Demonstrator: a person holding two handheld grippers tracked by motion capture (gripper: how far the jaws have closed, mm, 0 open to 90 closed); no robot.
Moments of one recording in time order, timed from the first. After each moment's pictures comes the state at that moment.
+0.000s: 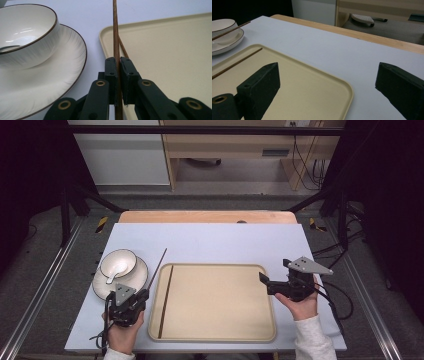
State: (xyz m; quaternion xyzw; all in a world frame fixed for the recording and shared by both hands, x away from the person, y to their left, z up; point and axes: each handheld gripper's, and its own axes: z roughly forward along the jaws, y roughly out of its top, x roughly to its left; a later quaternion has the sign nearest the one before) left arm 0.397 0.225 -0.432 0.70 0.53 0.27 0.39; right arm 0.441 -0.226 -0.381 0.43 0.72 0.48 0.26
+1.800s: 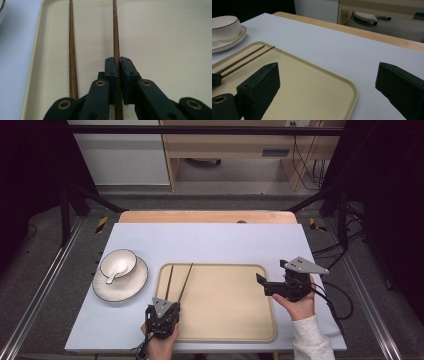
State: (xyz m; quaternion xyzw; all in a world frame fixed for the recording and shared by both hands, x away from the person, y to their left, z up) left arm 0.386 0.146 -0.486 0.70 0.55 0.24 0.38; right arm 0.443 -0.220 -0.384 0.42 0.73 0.48 0.25
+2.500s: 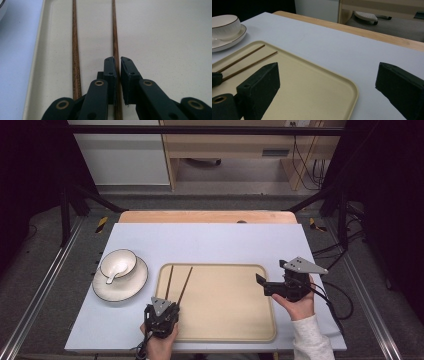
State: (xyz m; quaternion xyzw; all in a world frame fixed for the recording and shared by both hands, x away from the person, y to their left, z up) left arm 0.388 0.149 -0.485 0.70 0.56 0.23 0.38; right arm 0.444 -0.219 -0.385 0.42 0.73 0.48 0.25
